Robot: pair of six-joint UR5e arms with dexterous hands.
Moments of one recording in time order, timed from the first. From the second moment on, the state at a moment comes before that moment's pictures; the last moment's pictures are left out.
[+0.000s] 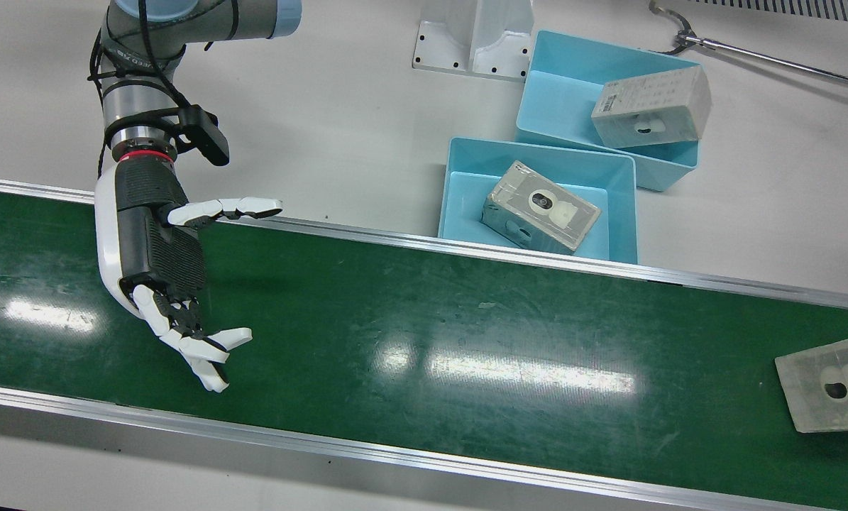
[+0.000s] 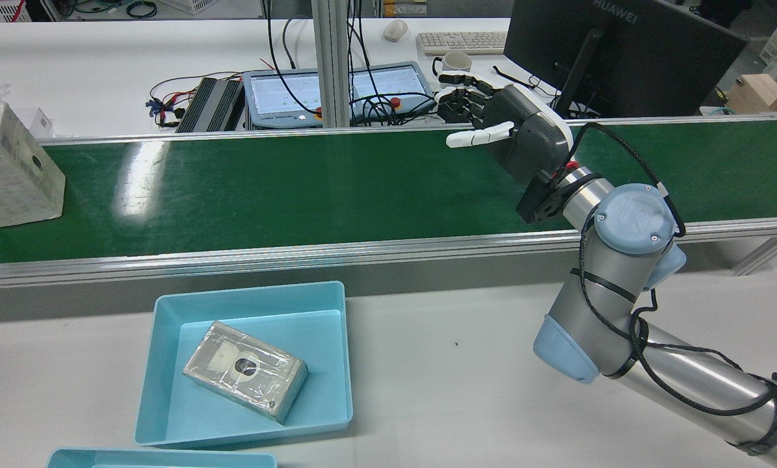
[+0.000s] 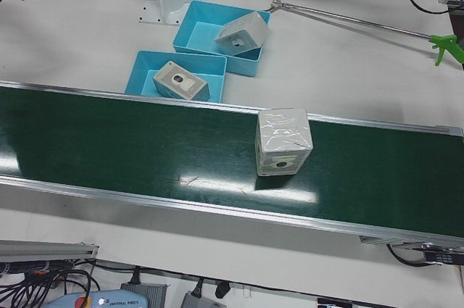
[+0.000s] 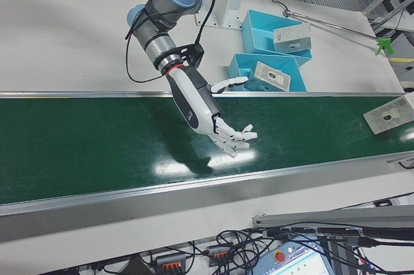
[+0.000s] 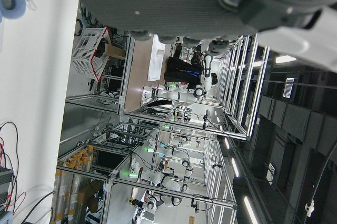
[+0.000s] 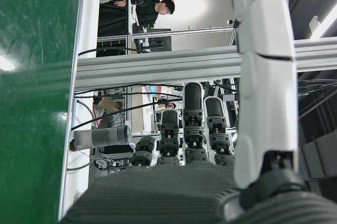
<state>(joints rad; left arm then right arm) -1.80 -1.80 -1.75 0.42 1.92 -0.16 0.83 -1.05 1.77 -3.52 -1.15 -0.08</state>
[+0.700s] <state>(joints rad) -1.80 -1.80 -1.75 0.42 1.92 -0.16 0.83 -1.05 1.76 -3.50 -1.15 -0.08</state>
